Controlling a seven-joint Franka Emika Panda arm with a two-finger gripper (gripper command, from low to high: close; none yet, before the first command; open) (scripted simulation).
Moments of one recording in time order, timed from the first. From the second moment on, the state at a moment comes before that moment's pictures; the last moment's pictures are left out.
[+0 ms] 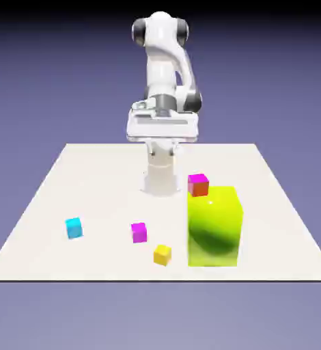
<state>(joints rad) 0.03 -0.54 -0.02 -2.80 0.05 3.01 0.76</state>
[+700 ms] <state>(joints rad) 0.26 0.02 -0.42 -2.62 0.97 2.48 1.04</state>
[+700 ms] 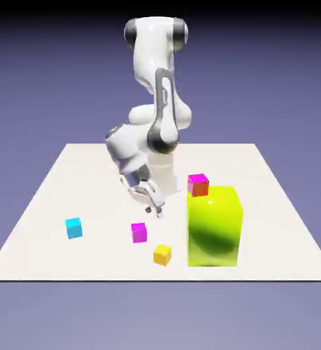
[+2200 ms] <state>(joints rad) -0.19 0.71 -0.91 -1.95 0.85 1.47 0.88</state>
